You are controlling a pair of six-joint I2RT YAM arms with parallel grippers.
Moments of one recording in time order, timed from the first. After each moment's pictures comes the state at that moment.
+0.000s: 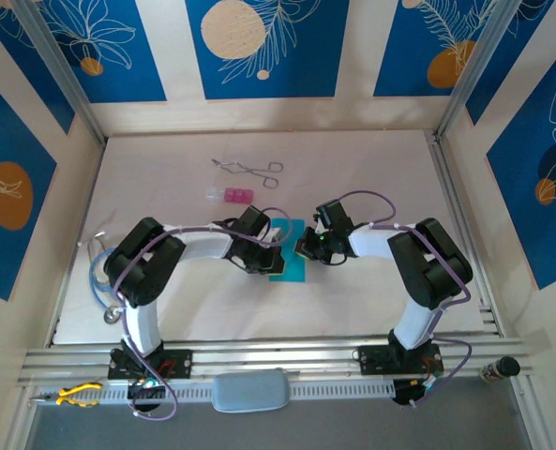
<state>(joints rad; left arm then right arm) -0.71 1.87 1.00 -0.26 0.57 -0.57 0.48 1.74 0.79 -0.05 -0.42 0.88</state>
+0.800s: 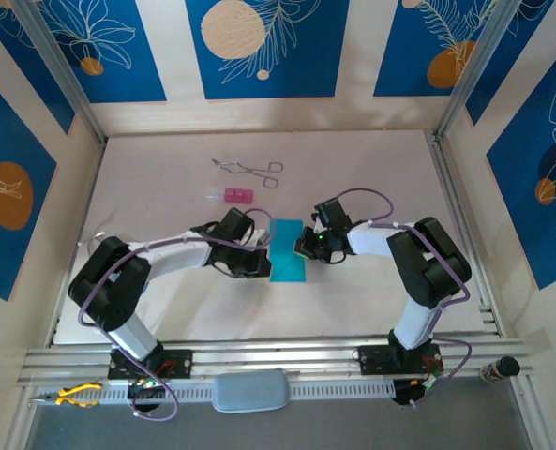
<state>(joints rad) -0.67 1.64 0.91 -0.35 0.55 -0.58 0.48 1.75 0.82 -0.11 -0.42 0.83</state>
